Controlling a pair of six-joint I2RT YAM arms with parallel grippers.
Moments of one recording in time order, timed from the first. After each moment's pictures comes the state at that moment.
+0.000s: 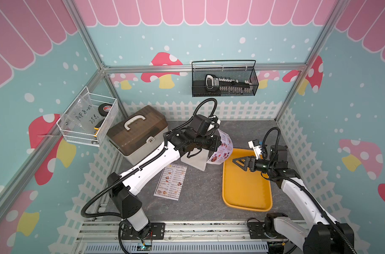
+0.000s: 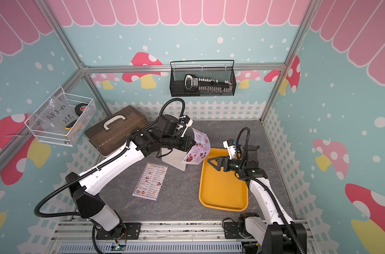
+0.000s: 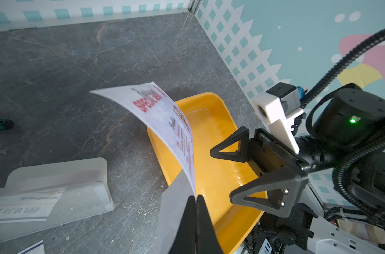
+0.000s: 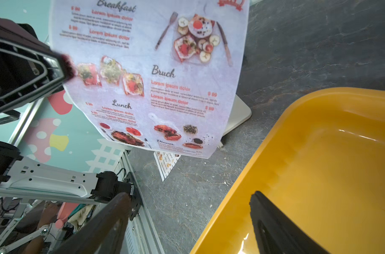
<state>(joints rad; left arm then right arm) -0.77 1.67 1.77 -0.76 0.23 -0.41 0.03 1.07 0.66 -0.17 -0.99 0.33</state>
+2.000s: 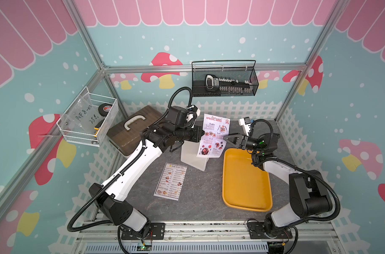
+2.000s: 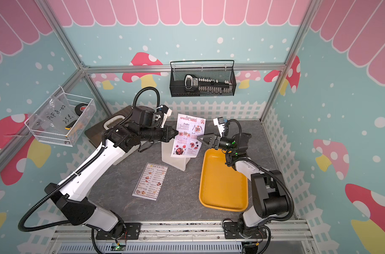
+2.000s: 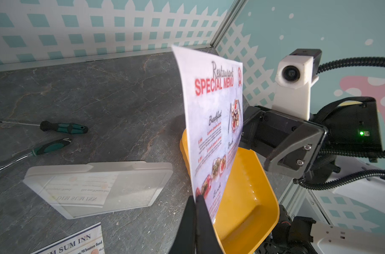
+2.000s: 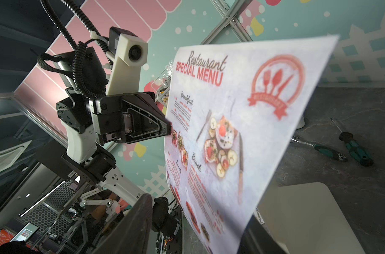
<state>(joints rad) -0.58 1.54 1.74 -0.79 0.27 -0.35 0.17 1.55 0.83 1.09 -1.17 1.11</state>
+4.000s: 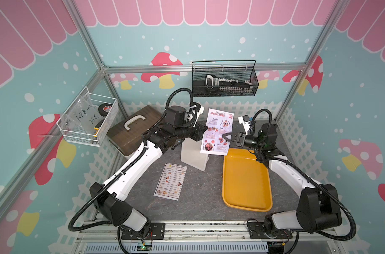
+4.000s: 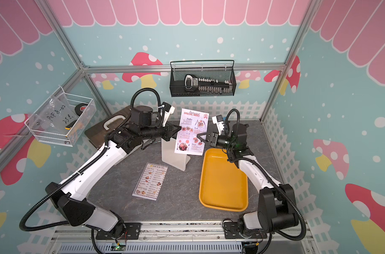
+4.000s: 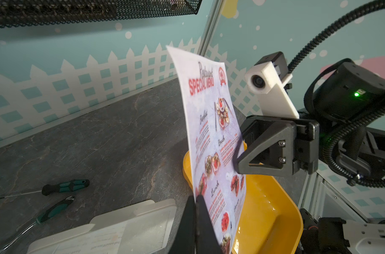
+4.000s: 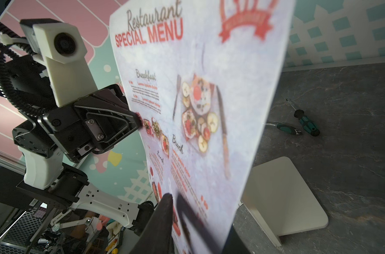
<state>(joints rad) -0.55 1.53 1.65 -0.57 0.36 -0.15 0.19 1.40 0.96 0.36 -1.04 0.74</state>
